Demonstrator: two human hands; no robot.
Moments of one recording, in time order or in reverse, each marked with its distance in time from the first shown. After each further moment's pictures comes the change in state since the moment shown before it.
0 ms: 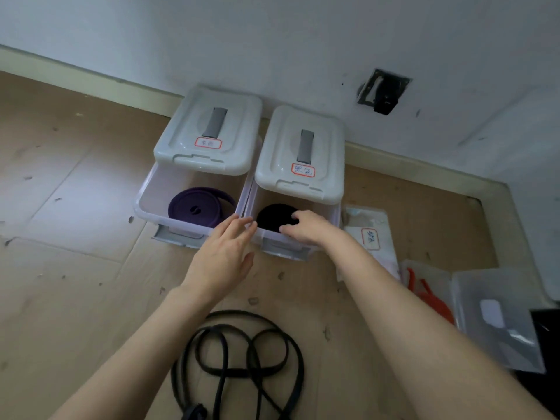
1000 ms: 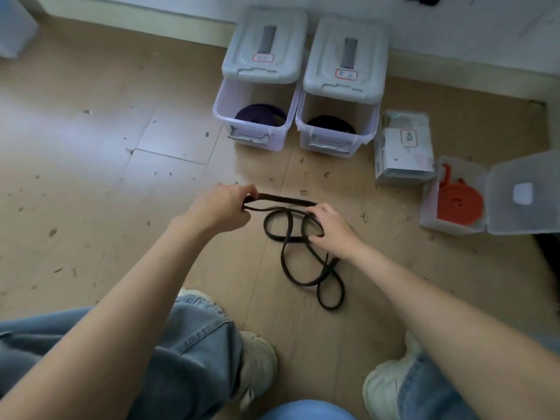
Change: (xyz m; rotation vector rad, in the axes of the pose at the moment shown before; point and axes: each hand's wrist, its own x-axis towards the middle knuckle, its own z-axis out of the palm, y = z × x) left_hand -0.141 0.013 -0.083 0.160 -0.463 -0.314; right_hand -0.166 0.039 0.152 0.073 0.053 -0.353
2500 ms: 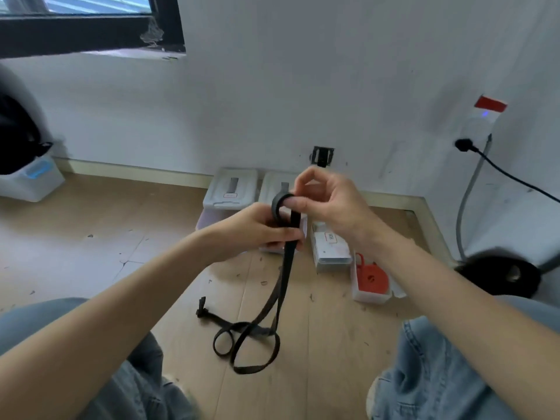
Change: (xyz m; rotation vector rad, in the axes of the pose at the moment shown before) left_hand -0.131 0.139 -0.161 -0.888 -0.102 0.614; right_hand -0.190 -0.160 -0.228 0.560 0.392 -0.460
